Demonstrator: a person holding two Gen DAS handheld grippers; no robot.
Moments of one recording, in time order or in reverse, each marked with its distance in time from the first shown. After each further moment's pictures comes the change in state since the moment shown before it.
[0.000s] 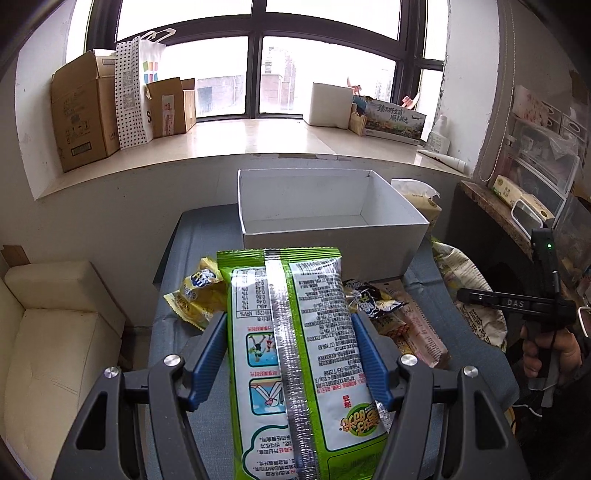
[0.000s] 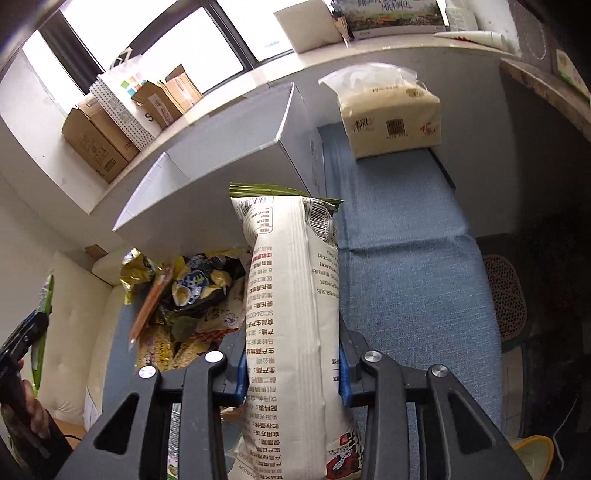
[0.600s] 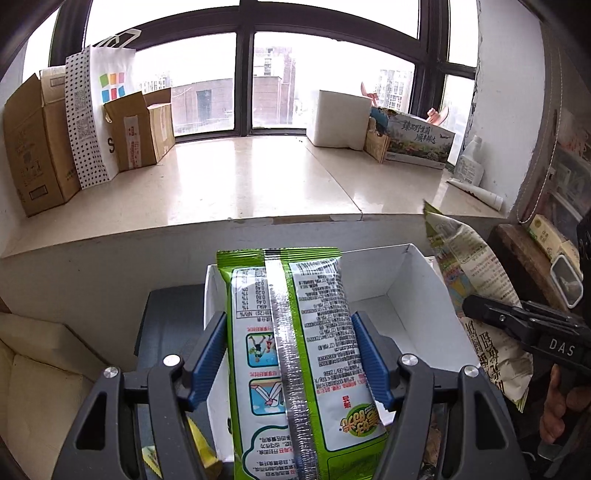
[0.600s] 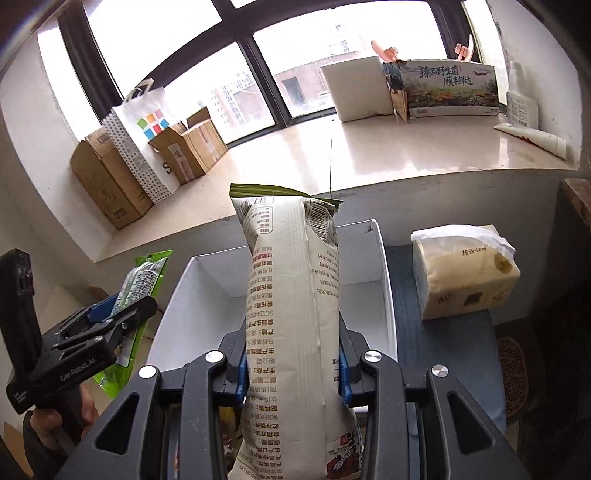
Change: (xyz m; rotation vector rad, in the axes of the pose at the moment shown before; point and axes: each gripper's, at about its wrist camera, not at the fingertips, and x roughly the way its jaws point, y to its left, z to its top) left arm 0.162 0.003 0.172 0.021 0.013 0.020; right arm 0.055 0.079 0.170 -0.090 -0.115 -0.025
